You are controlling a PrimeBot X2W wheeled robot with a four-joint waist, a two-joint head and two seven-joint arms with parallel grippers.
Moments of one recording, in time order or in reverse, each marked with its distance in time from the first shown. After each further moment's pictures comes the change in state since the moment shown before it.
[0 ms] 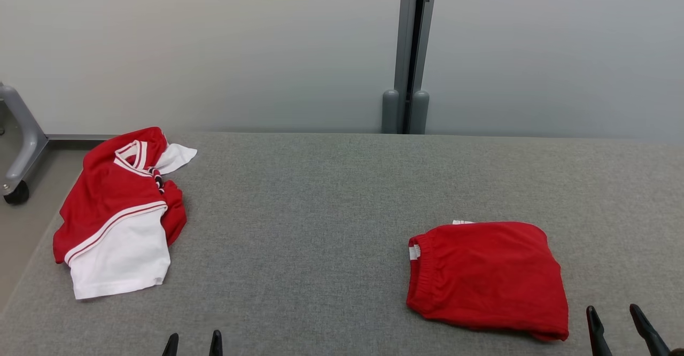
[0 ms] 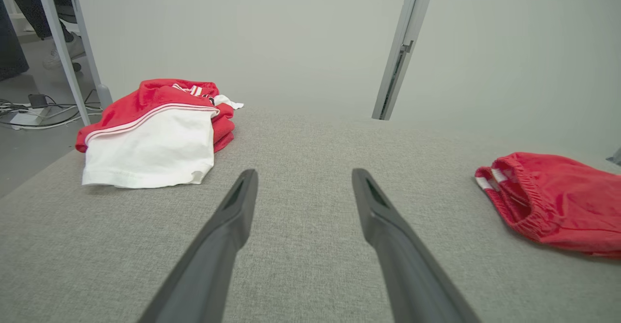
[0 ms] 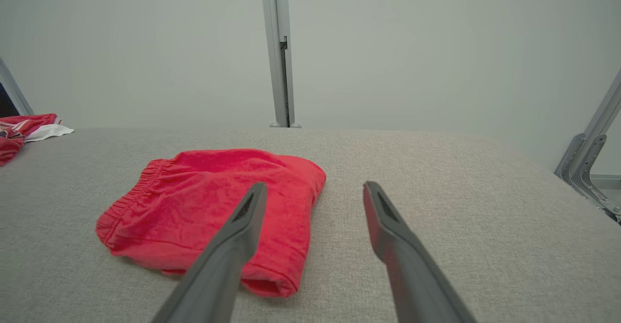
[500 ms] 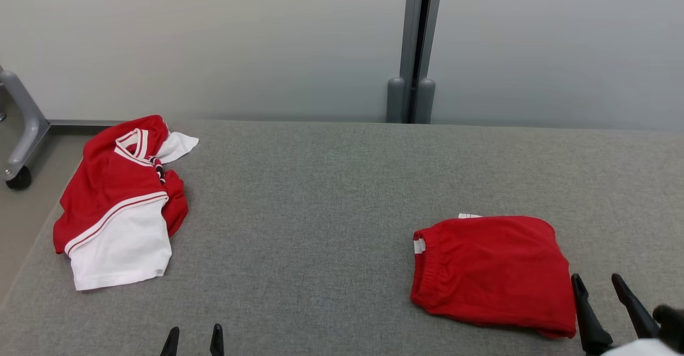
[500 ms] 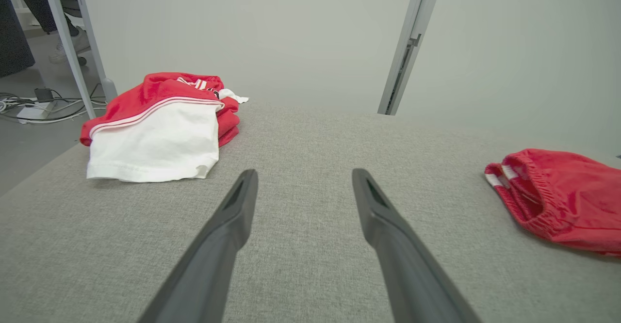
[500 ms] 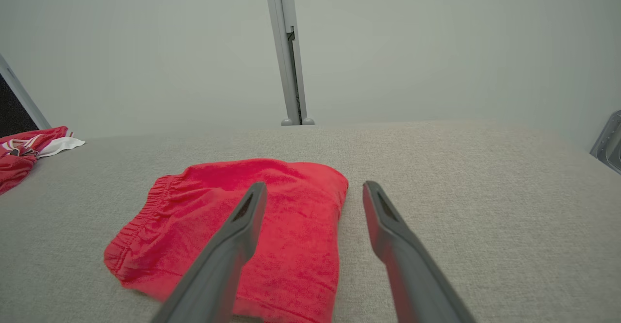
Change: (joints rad) left arm -0.004 0.000 0.002 -0.005 0.001 -0.004 0.000; right arm -0.092 -0.023 0.081 0.039 0.102 0.000 0.040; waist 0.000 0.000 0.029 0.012
